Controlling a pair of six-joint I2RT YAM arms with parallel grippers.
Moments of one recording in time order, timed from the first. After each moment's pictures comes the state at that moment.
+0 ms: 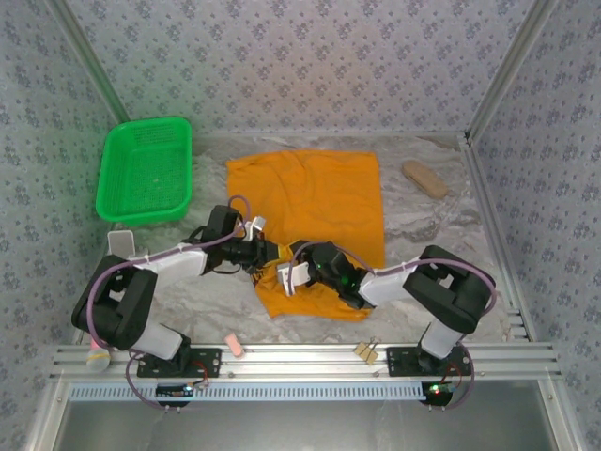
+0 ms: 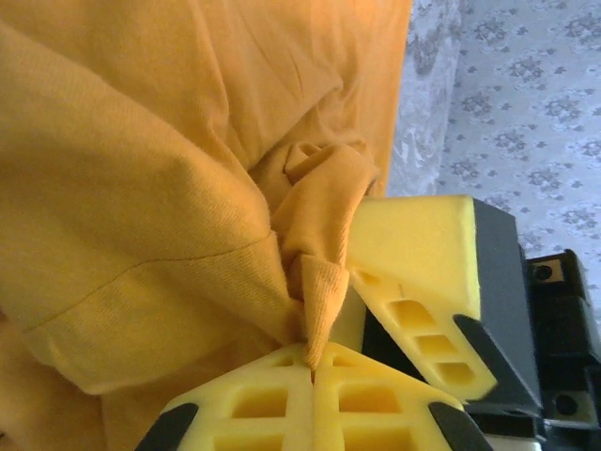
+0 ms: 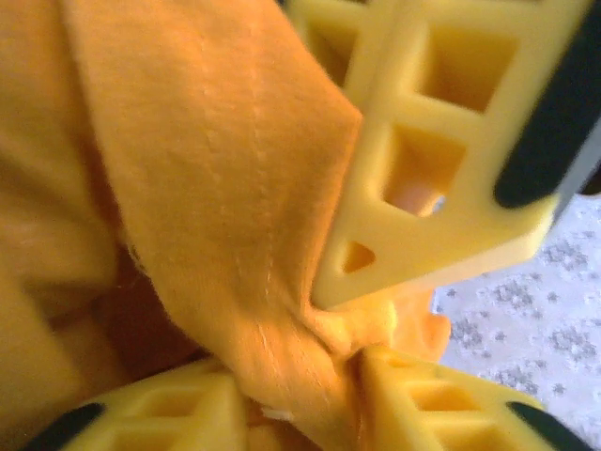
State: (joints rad) left arm -0.45 1.46 0.63 0.03 0.85 -0.89; right arm 0.96 1.67 0.55 0.73 0.16 -1.24
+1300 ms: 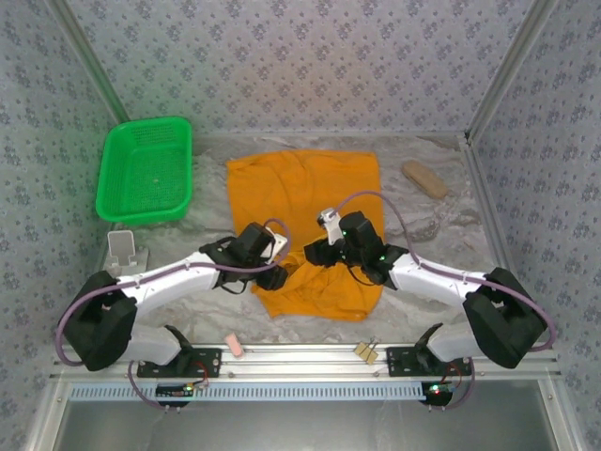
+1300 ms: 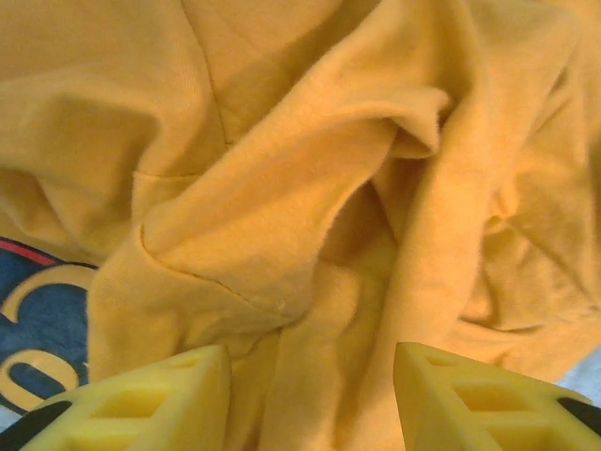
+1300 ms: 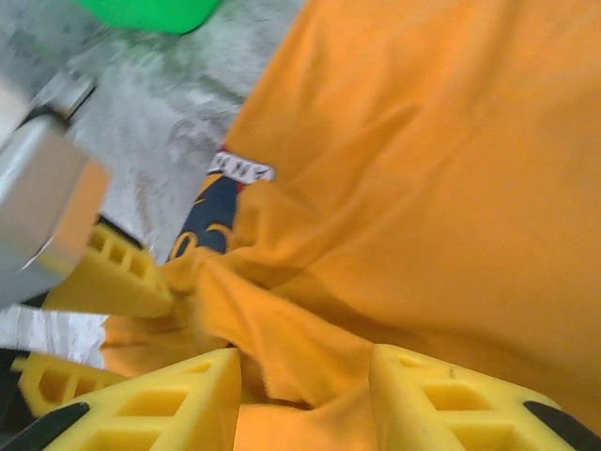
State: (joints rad) left arm -0.80 1.35 0.73 -0.42 0.07 -0.22; right arm 0.71 1.35 0.66 0.11 -0.22 0.33
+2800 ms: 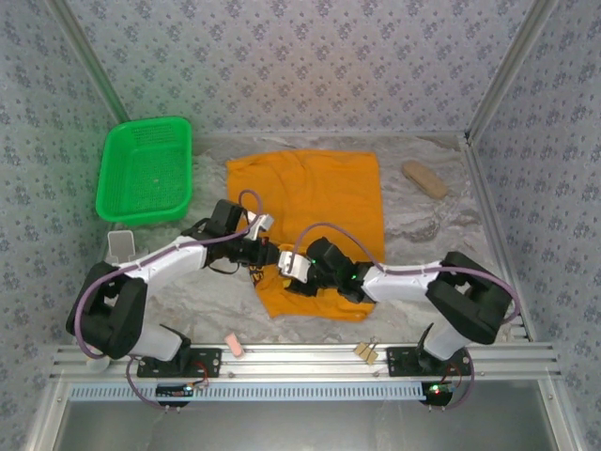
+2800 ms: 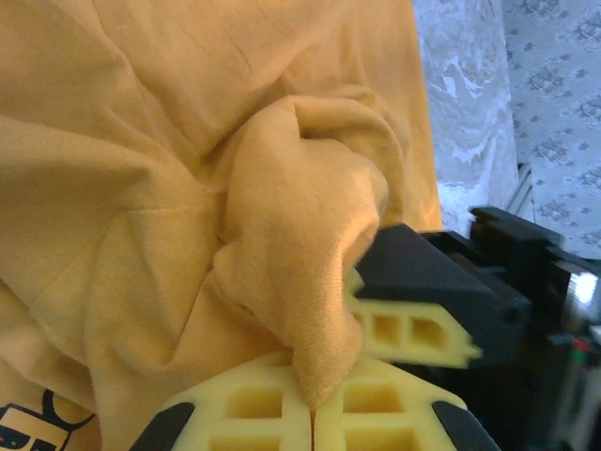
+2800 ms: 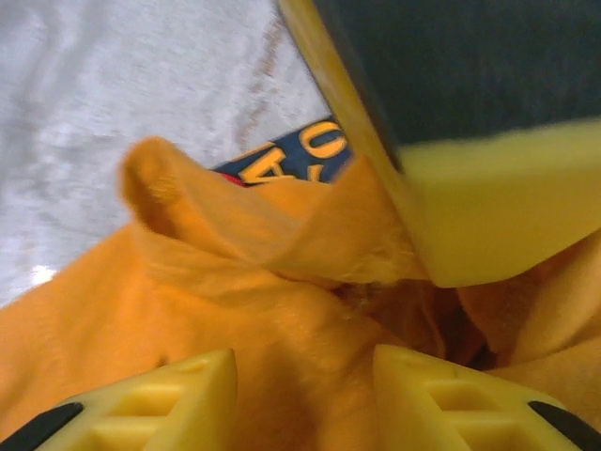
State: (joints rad) left arm -0.49 1.41 0.75 -0.28 0.75 -0.46; right arm 0.96 1.57 0.65 0.28 -0.12 -0.39
